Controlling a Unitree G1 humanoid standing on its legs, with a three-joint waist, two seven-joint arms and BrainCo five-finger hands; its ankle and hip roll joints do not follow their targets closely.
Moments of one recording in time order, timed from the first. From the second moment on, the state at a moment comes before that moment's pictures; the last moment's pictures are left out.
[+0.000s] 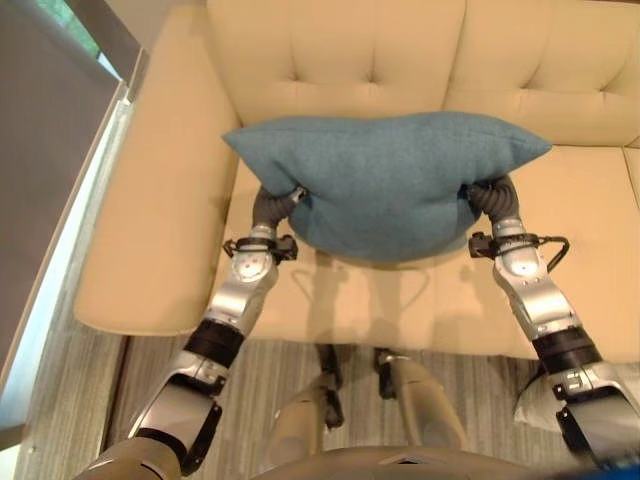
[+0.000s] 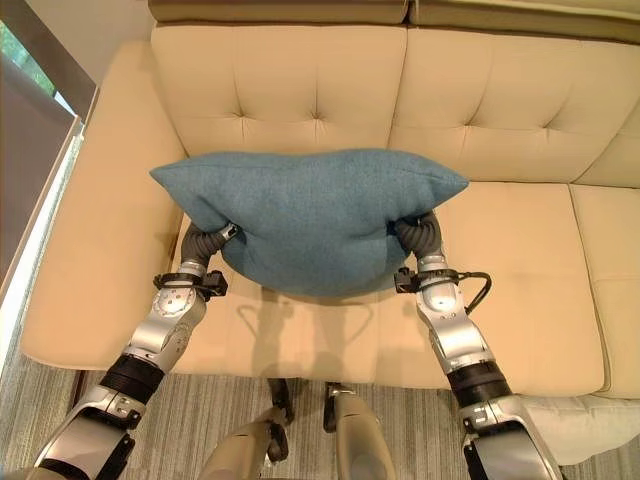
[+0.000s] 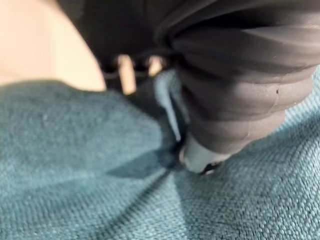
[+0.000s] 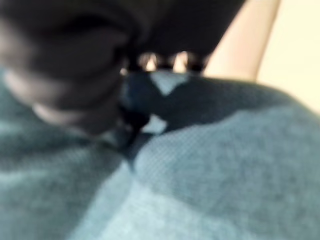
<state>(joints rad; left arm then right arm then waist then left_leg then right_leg) -0.60 0.38 -0.32 0.44 -0.48 -0.17 0.28 -0.56 -0.53 0.25 0.33 0.17 -0.11 -0.28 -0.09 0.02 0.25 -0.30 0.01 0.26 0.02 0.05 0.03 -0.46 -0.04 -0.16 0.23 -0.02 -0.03</state>
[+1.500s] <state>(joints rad) -1.23 0.50 -0.51 0.81 -0.48 -0.21 0.40 -1.30 -0.65 0.52 0.78 0.25 -0.11 -0.44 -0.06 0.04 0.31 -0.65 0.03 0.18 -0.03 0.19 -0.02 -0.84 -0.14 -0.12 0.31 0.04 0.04</state>
